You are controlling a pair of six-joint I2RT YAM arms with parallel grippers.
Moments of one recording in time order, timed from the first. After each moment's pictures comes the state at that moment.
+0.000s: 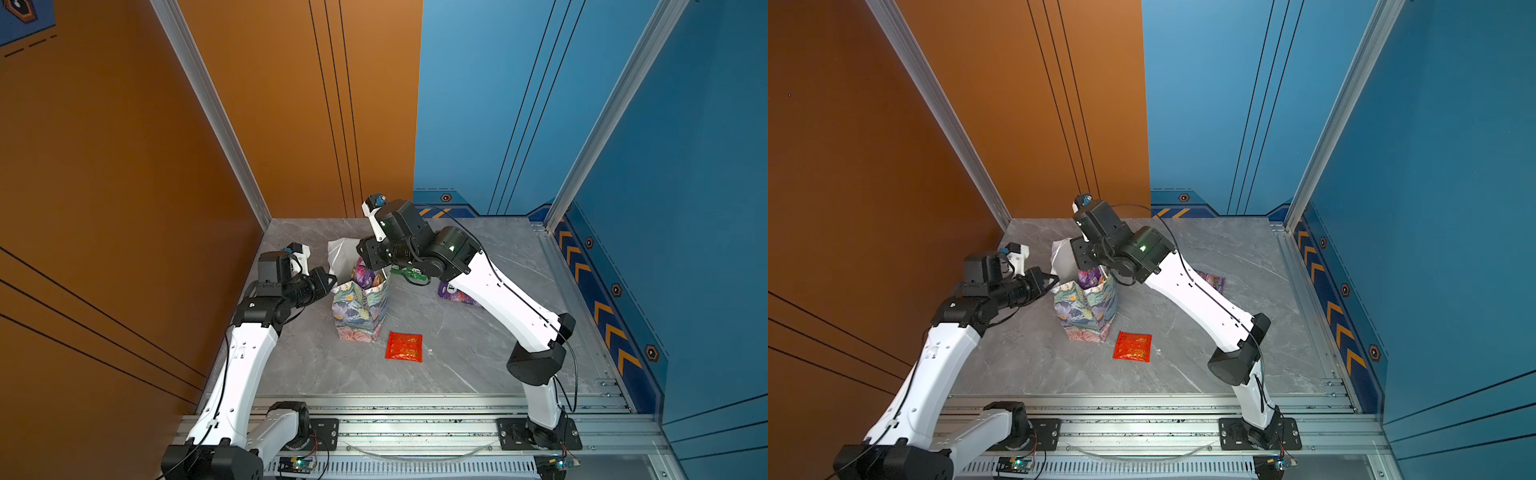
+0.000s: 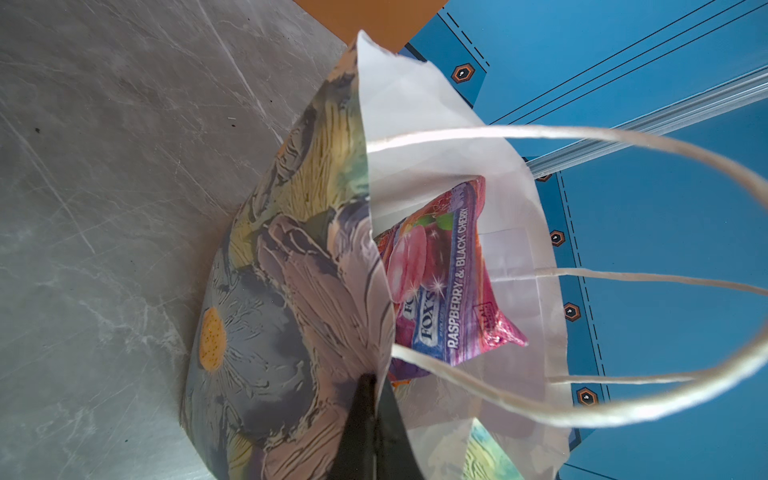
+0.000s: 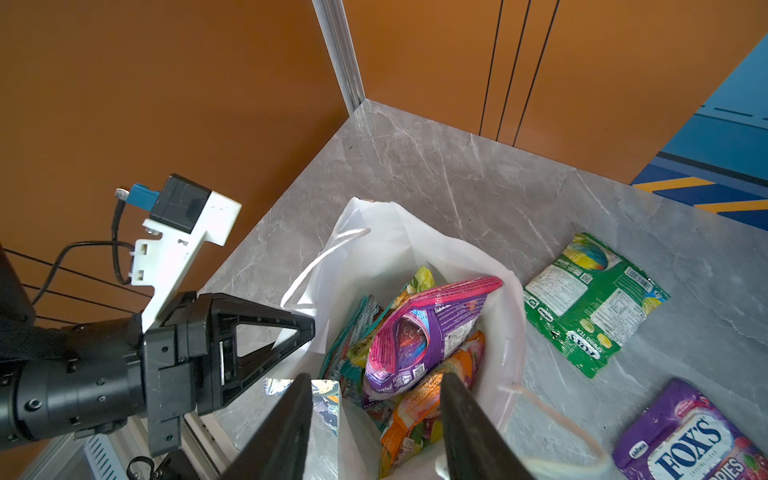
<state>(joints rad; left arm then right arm) -0.01 1.05 1.00 -0.60 0.50 -0.56 0.97 2.01 2.46 -1.04 0.15 0.36</state>
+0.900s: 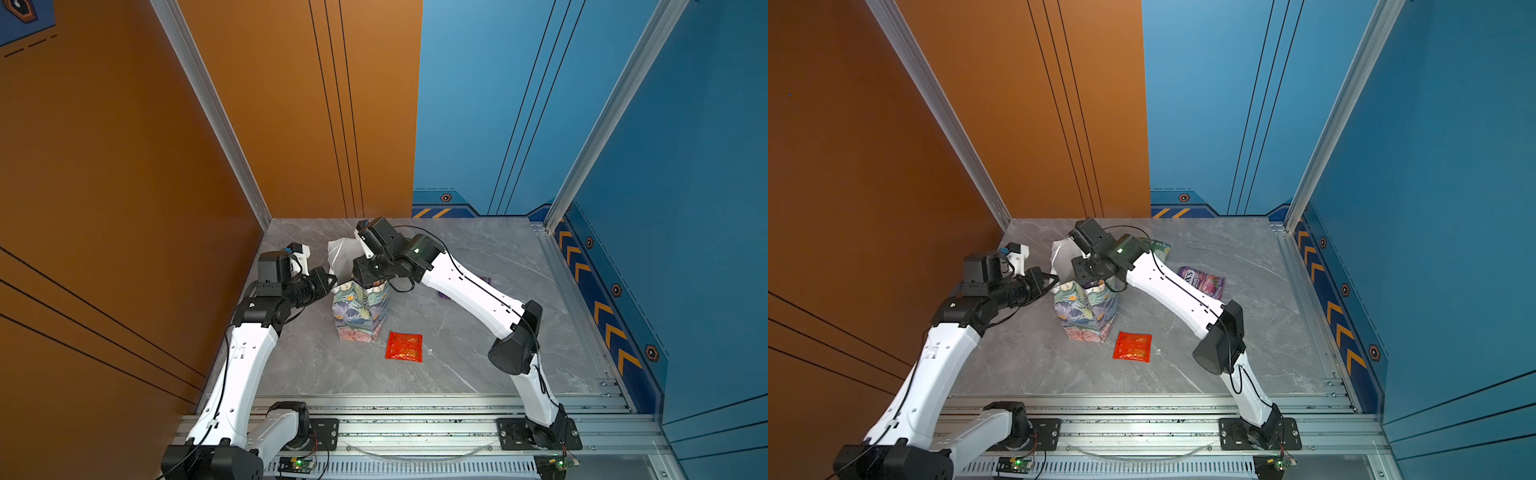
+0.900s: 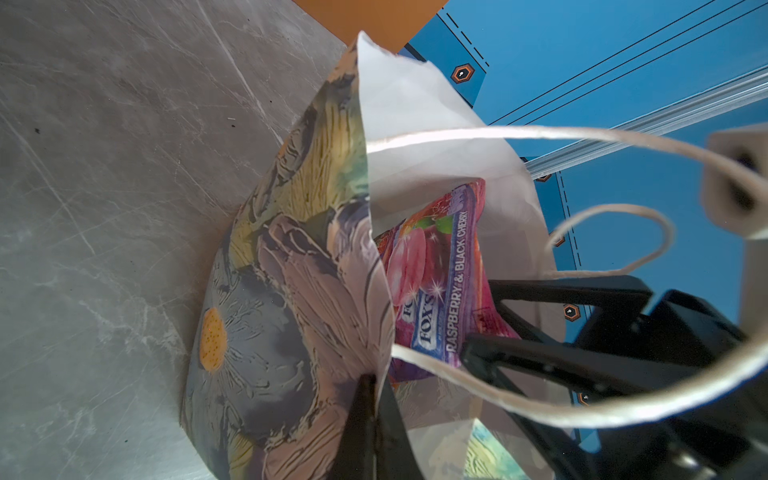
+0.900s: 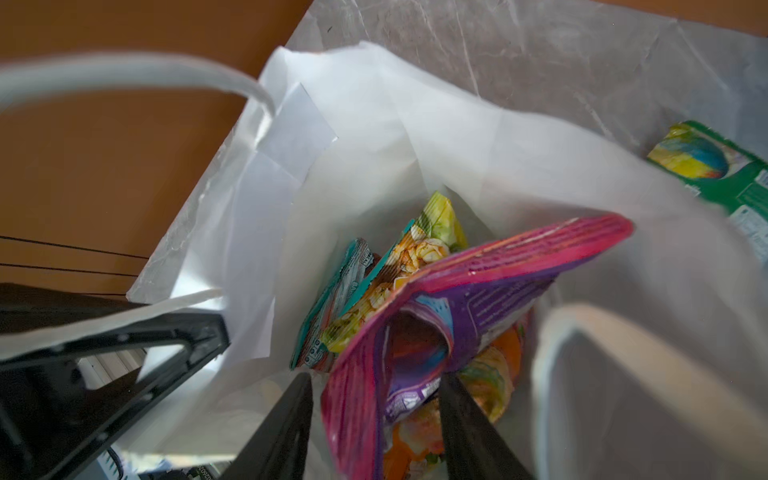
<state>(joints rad) -0.01 1.05 1.00 -0.60 0.50 -0.56 0.93 2.17 2.36 -1.03 0.01 0.43</state>
